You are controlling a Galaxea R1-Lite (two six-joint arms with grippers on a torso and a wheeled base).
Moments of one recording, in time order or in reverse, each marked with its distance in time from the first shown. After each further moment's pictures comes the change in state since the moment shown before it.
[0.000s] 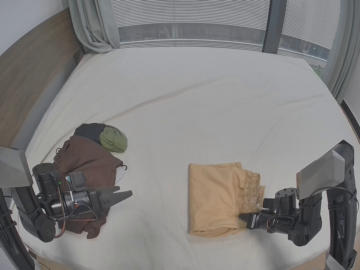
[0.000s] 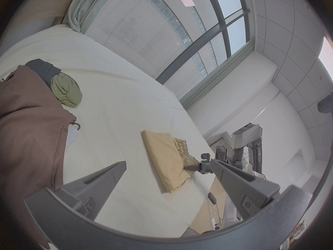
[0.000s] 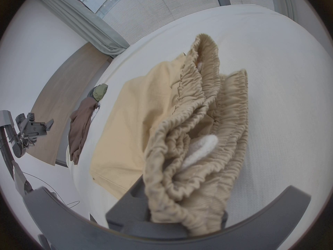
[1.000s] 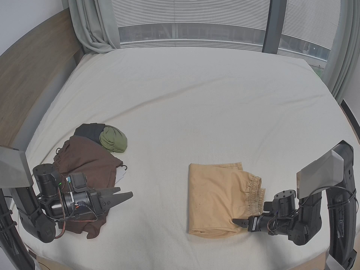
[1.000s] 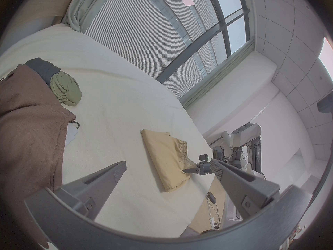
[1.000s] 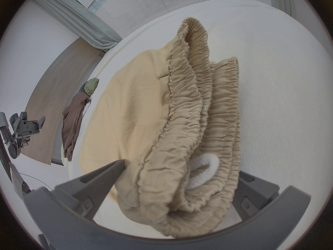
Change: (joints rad) left arm -0.005 0.001 0.006 0.000 -0.001 0.002; right arm -0.016 0.012 -0.006 0.096 0.000 0.000
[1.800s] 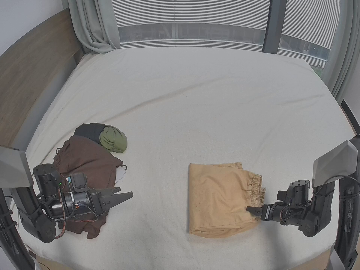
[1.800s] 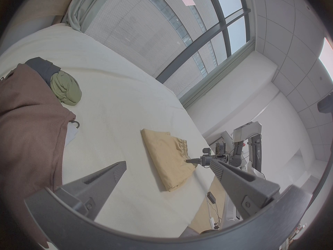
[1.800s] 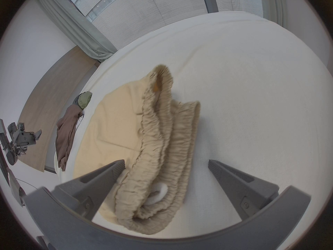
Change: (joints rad) left arm -0.001 0.002 -0.001 0.001 0.000 -0.002; right arm -0.146 -0.089 0.010 0.012 0.002 -0.092
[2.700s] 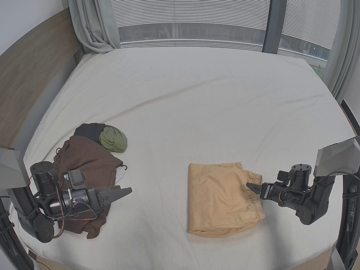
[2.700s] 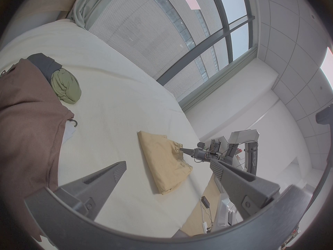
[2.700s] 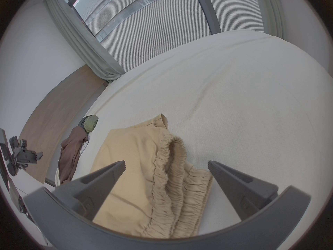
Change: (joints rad) left arm -0.006 -0.040 0.000 0.001 0.003 -0.087; right arm -0.029 -0.027 -0.186 -0.002 0.015 0.020
